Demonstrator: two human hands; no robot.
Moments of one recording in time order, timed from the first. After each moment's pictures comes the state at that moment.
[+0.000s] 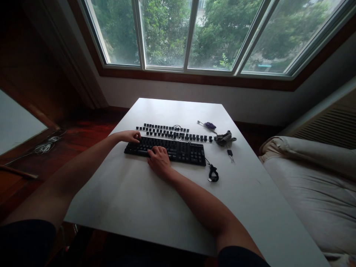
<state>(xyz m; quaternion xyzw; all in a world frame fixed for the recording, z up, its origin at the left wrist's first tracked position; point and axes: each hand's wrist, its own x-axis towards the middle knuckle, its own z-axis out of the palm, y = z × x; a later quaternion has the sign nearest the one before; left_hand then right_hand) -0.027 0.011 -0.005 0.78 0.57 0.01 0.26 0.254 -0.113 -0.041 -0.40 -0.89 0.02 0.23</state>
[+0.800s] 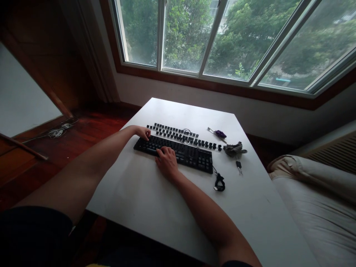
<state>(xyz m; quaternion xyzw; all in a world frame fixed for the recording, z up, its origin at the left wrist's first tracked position) -0.022 0.030 -0.003 0.73 0.60 -0.05 0.33 0.250 -0.114 -0.049 -0.40 -0.88 0.02 0.24</state>
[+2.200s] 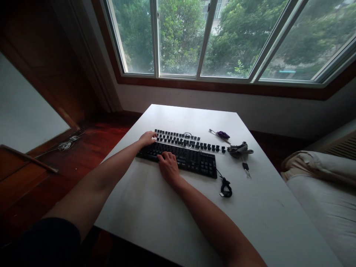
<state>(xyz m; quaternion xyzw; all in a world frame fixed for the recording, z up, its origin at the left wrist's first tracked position) 0.020 0.033 -0.027 0.74 0.66 0.12 0.10 0.249 -0.098 -0.058 -0.41 -0.88 0.00 0.25</state>
